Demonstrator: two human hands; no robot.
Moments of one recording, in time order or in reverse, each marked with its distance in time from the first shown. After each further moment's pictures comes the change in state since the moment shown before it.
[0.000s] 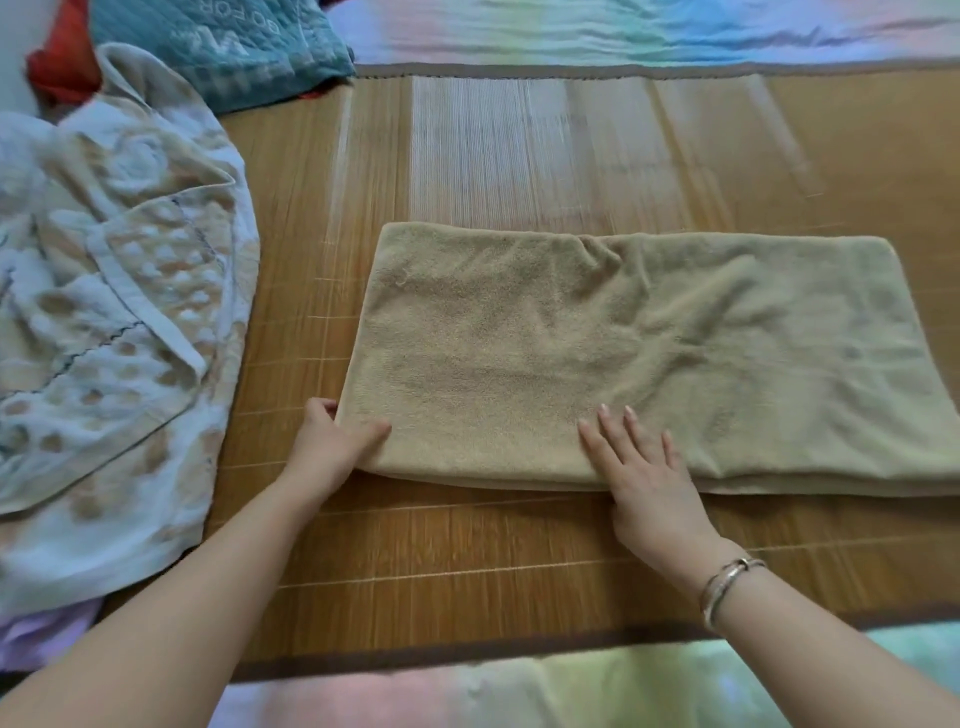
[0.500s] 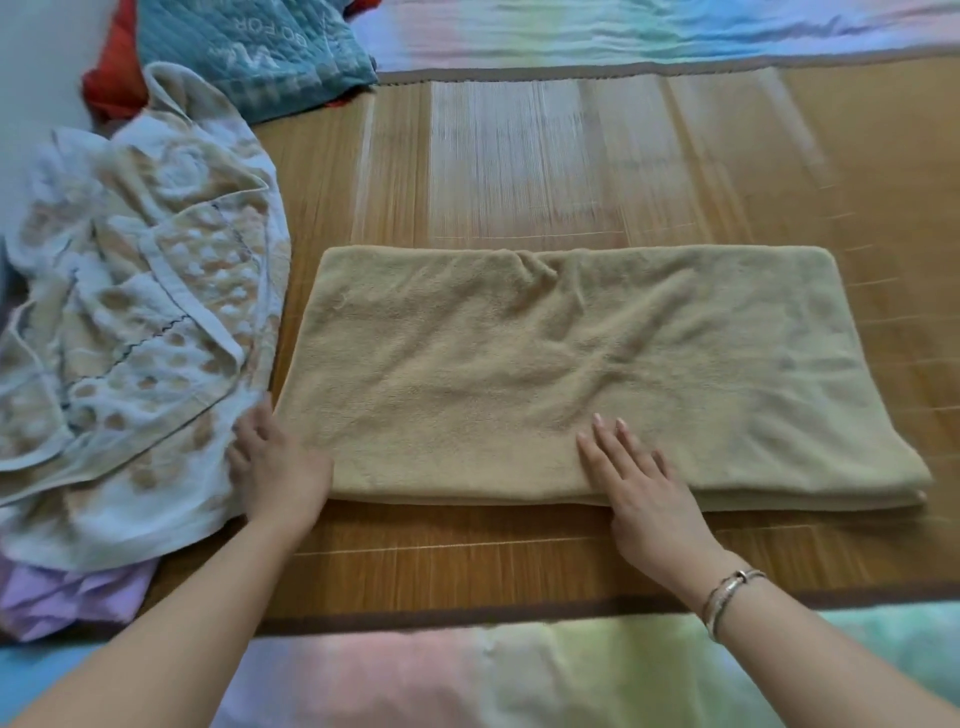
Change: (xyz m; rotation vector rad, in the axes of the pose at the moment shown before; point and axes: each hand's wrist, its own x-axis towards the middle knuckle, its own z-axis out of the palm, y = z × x) left_hand -0.031 -0.043 -0.034 0.445 0.398 0.053; right_hand -0.028 -0.009 0.010 0.053 -0.024 -0.081
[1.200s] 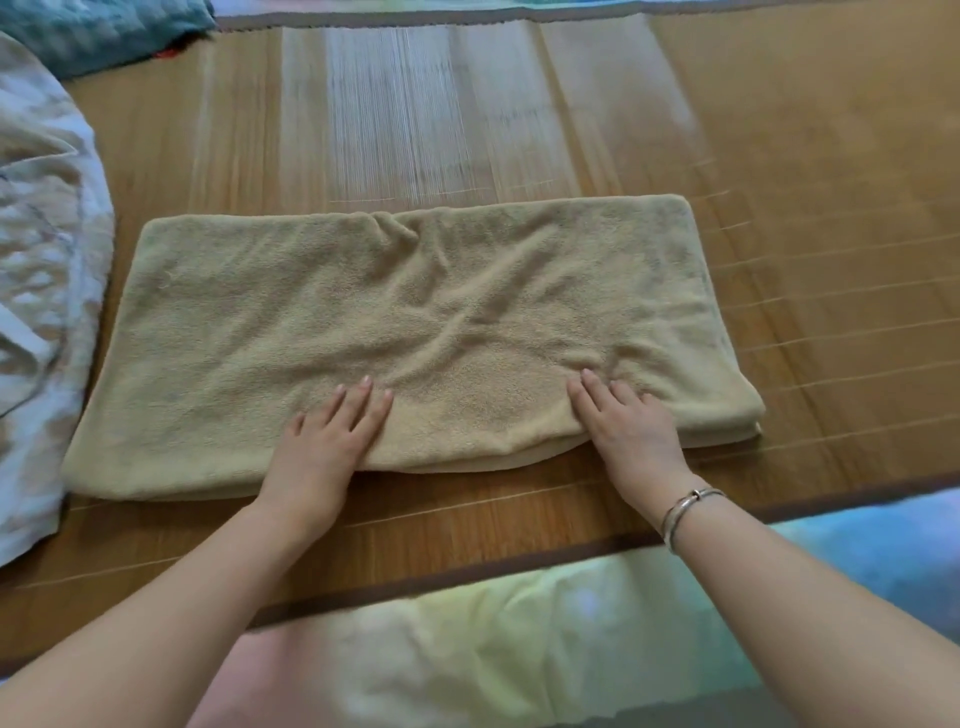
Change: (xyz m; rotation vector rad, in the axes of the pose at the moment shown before) left_hand -0.078 0.100 0.077 0.537 -0.226 0.873; right_hand -0.014 0.121 0.001 -0.262 0.057 0.137
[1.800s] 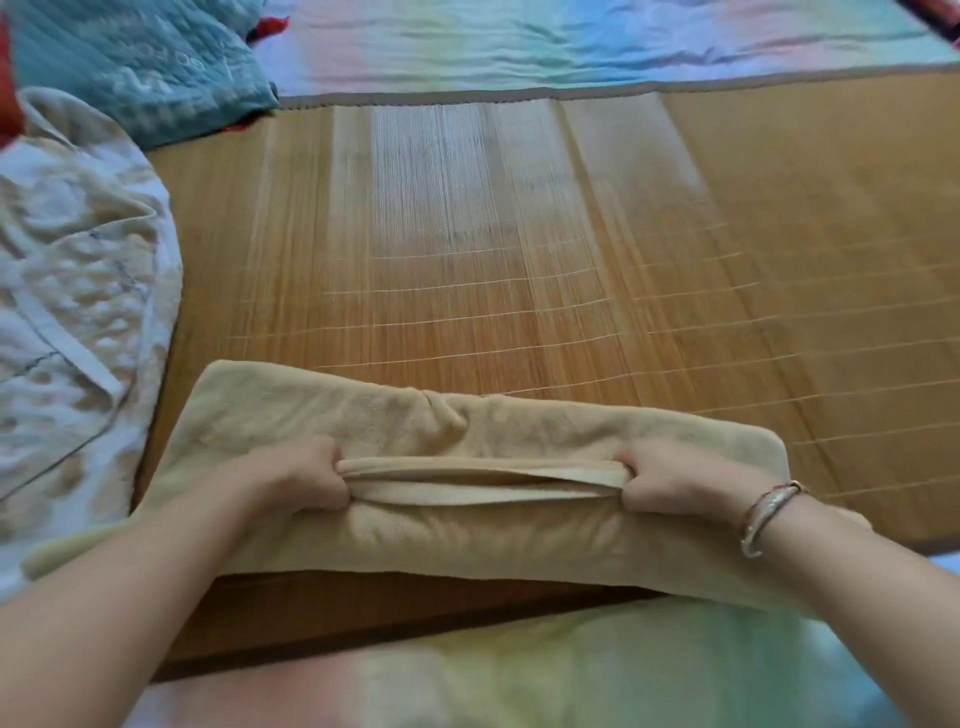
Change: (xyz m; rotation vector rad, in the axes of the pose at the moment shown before) left_hand 0.010 -0.047 -0.084 -0.370 -0.589 -0.316; right_hand 0.003 0.025 -0.074 0.462 -0.532 -0.004
